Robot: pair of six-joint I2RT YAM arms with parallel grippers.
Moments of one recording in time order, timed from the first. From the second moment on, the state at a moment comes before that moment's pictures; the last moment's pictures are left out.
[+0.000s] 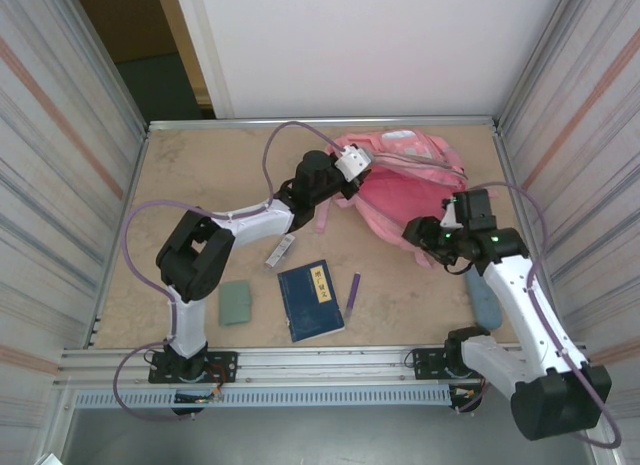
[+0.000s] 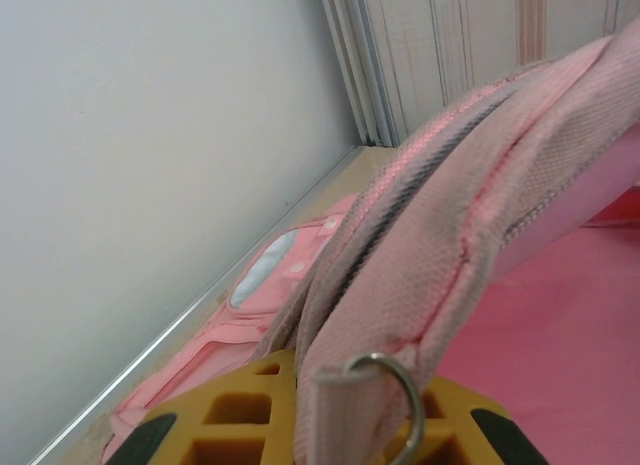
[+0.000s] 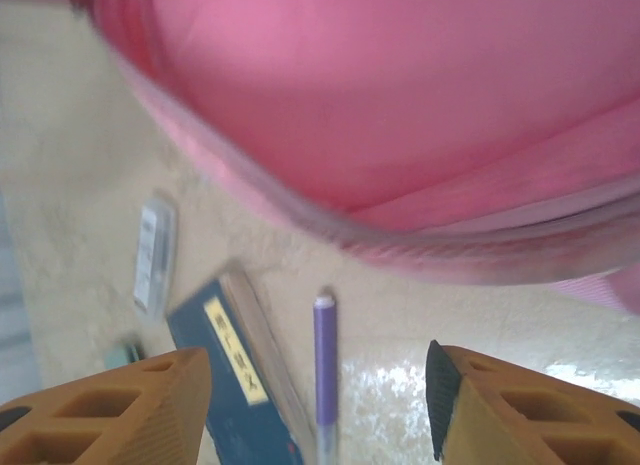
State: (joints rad) left arm -0.73 1.95 1.32 0.50 0.12 0.34; right arm 0.22 0.97 0.88 -0.86 -0.33 0.66
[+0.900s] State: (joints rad) left arm -0.68 1.45 1.03 -0.26 0.20 -0.12; right arm 0.66 1.40 0.88 -0.73 -0.43 0.49
